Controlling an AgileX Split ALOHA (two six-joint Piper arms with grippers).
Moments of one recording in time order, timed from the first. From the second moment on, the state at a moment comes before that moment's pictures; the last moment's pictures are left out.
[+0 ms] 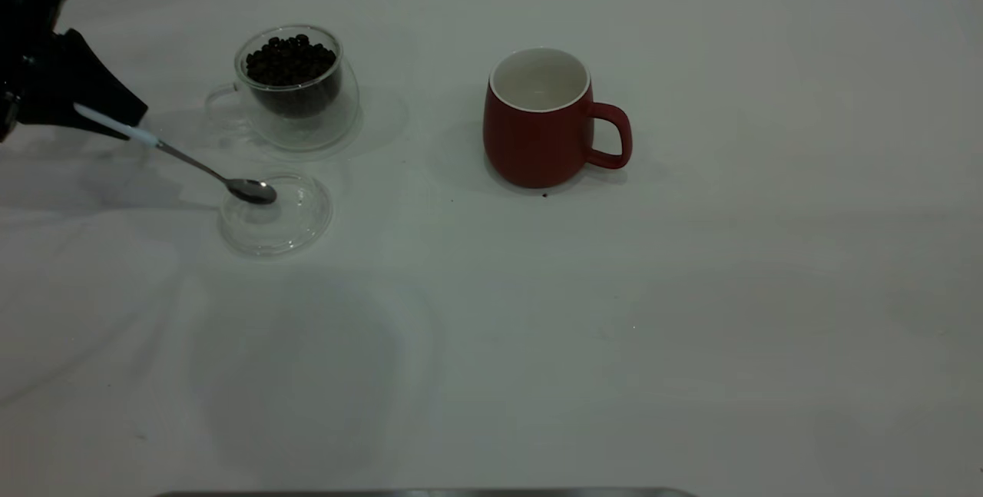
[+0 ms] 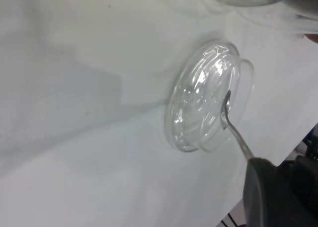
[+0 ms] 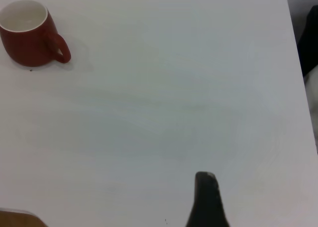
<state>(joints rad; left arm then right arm) 0.33 2.51 -1.63 -0.82 1.16 0.70 -0.01 -0.02 -0.47 0.05 1.13 -0.13</state>
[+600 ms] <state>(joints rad) 0.33 2.36 -1.63 -0.98 1.16 0.81 -0.01 -0.02 -0.47 0.05 1.13 -0.13</state>
